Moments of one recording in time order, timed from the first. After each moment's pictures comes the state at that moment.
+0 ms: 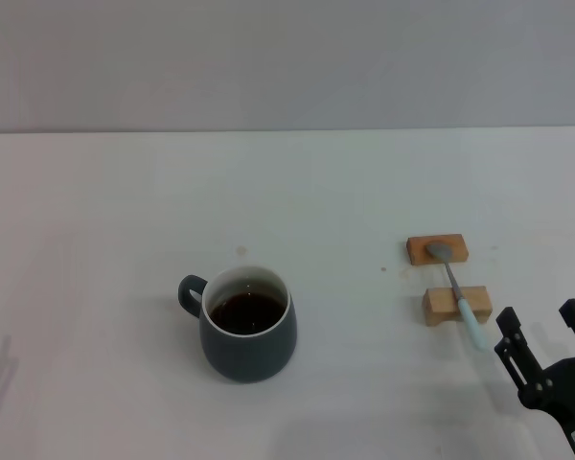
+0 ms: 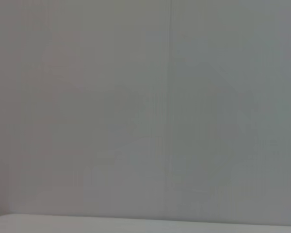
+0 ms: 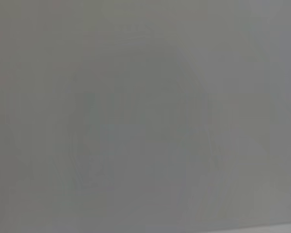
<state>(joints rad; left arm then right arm) 0.01 -2.06 -0.58 -0.20 2.11 1.48 -0.14 0.15 2.09 -0.12 0.51 -1.56 -1.52 -0.09</state>
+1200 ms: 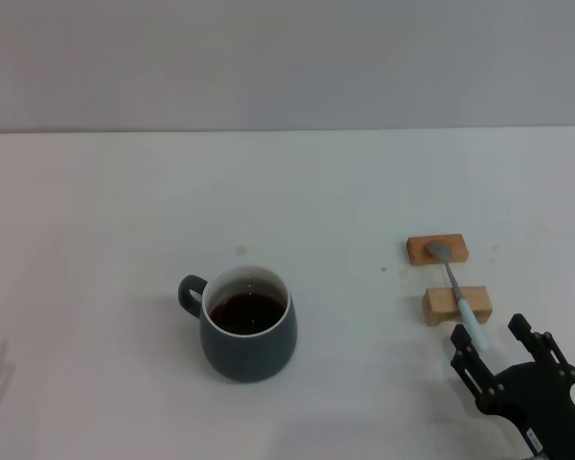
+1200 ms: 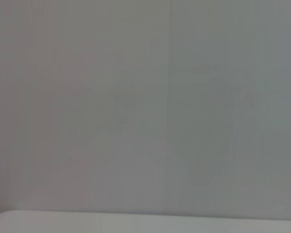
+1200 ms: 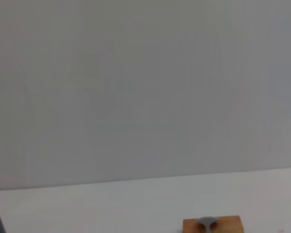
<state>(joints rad) 0.02 -2.06 -0.58 -0.19 2.12 1.48 -0.14 0.21 2.09 -0.11 0.51 -1.56 -1.33 -0.09</state>
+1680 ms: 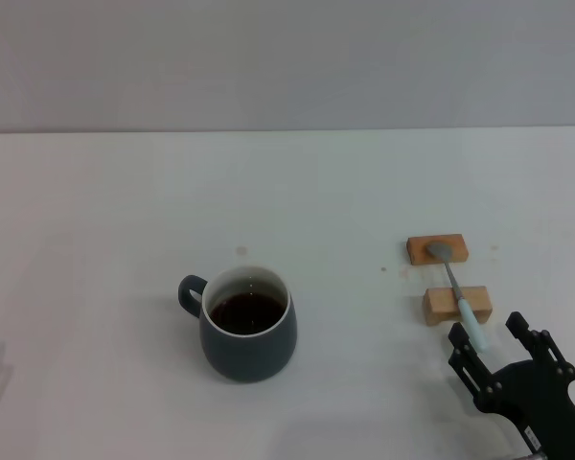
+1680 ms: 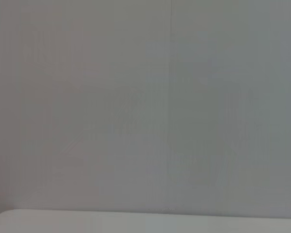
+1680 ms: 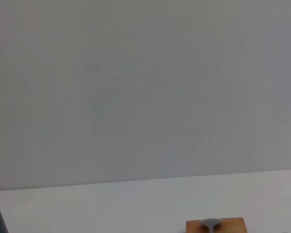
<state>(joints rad) 0.02 -2.06 -0.58 -0.19 2.12 1.48 -0.14 0.21 2.09 -0.11 0.51 -1.56 -1.33 -0.09</state>
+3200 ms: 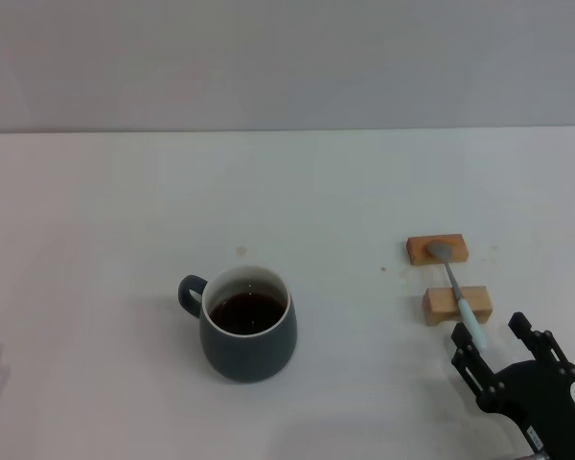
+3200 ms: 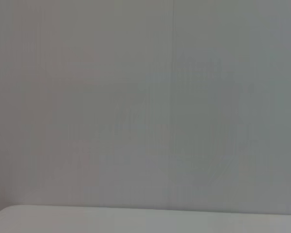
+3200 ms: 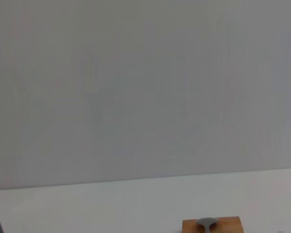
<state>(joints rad) 0.02 -2.06 -0.58 -0.18 2.12 1.47 -0.15 0.21 2.09 -0.11 0.51 -1.56 -1.33 -0.09</state>
